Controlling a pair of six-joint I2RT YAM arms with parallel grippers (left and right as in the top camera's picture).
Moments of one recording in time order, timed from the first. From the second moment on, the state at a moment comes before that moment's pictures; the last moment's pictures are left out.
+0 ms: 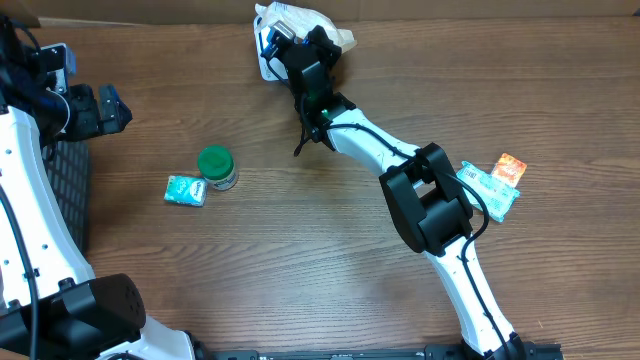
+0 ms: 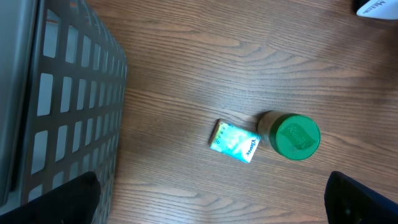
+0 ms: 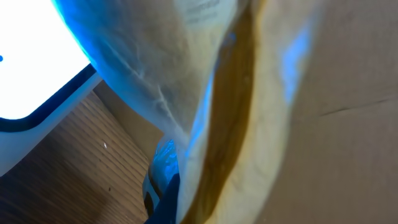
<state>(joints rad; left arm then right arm) 0.39 1.76 2.03 -1.46 0.09 0.11 0.58 2.51 1.96 0.30 0.69 -0.95</state>
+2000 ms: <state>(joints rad) 0.39 1.76 2.03 -1.46 0.09 0.11 -0.07 1.73 1.27 -0.98 -0.07 0.38</state>
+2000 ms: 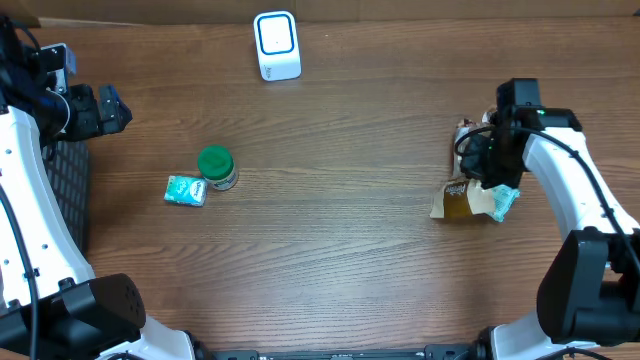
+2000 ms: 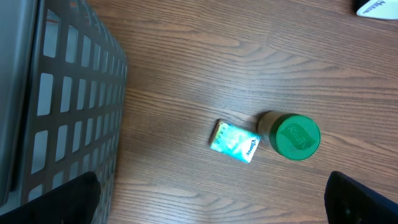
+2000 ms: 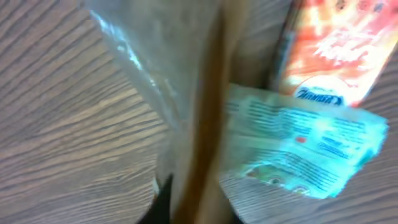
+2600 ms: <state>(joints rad) 0.39 1.76 2.03 -1.46 0.09 0.11 -0.09 1.73 1.43 -1.21 -0.07 0.38</state>
